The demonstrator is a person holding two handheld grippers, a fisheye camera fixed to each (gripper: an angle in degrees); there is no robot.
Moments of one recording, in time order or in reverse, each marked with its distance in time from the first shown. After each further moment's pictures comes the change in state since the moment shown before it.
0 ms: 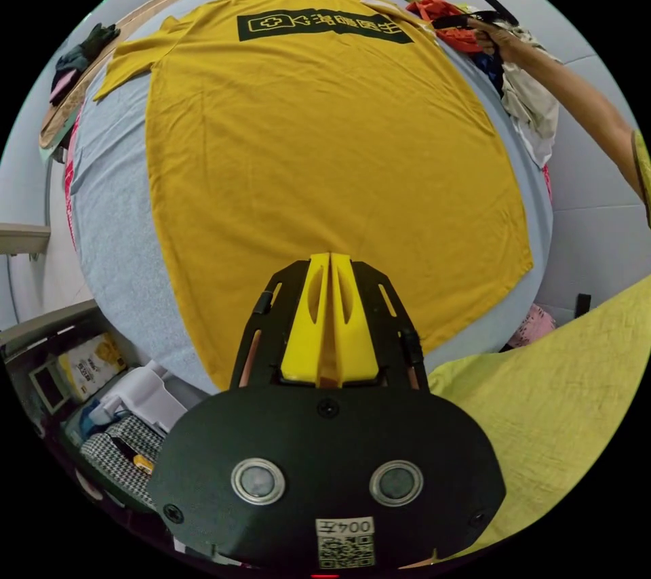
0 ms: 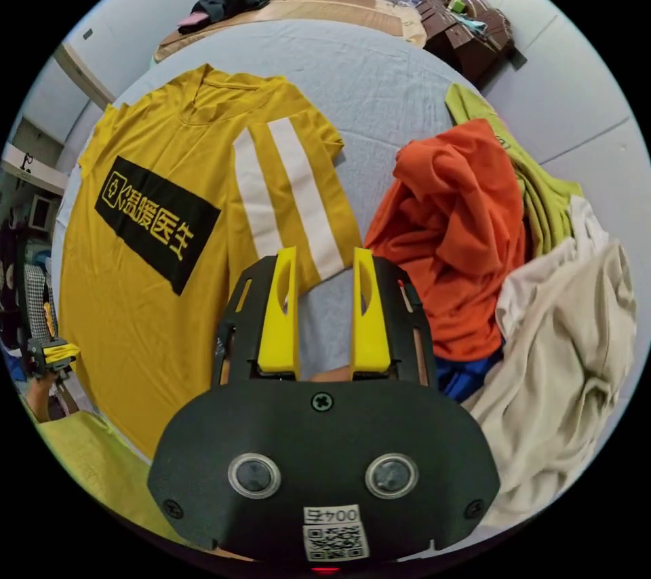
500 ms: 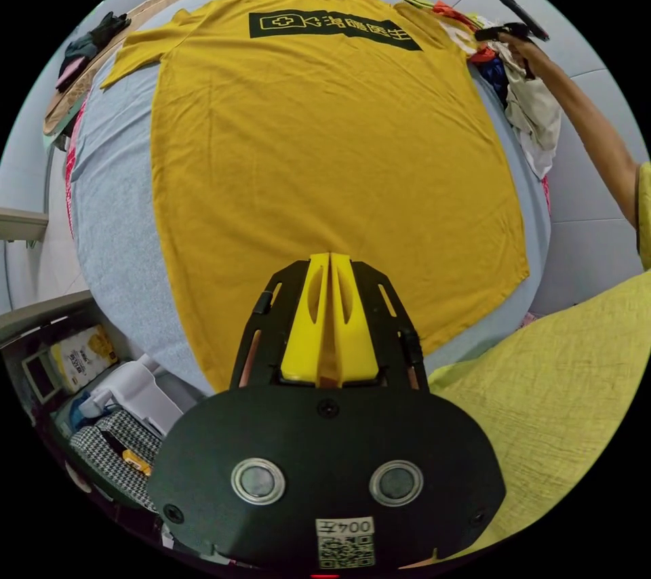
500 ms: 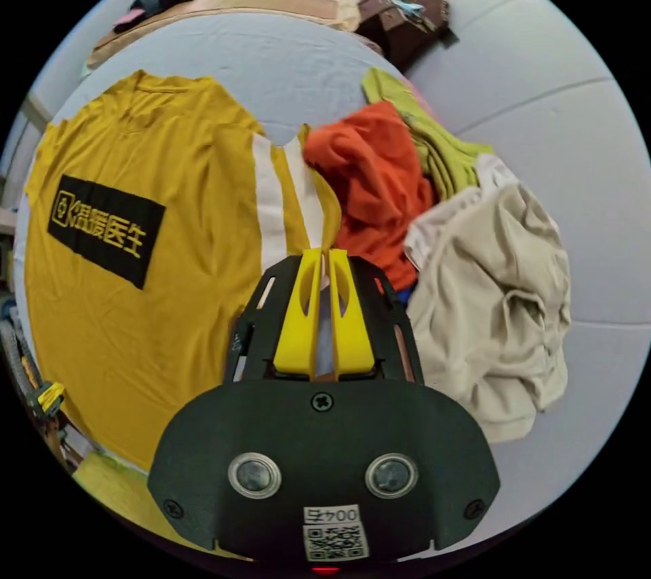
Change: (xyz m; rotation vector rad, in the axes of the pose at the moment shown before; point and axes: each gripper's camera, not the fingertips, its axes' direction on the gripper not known) left arm 0.002 0.004 0.021 0.004 0.015 -0.026; right arm 0.021 0.029 -0.020 -0.088 0.280 0.236
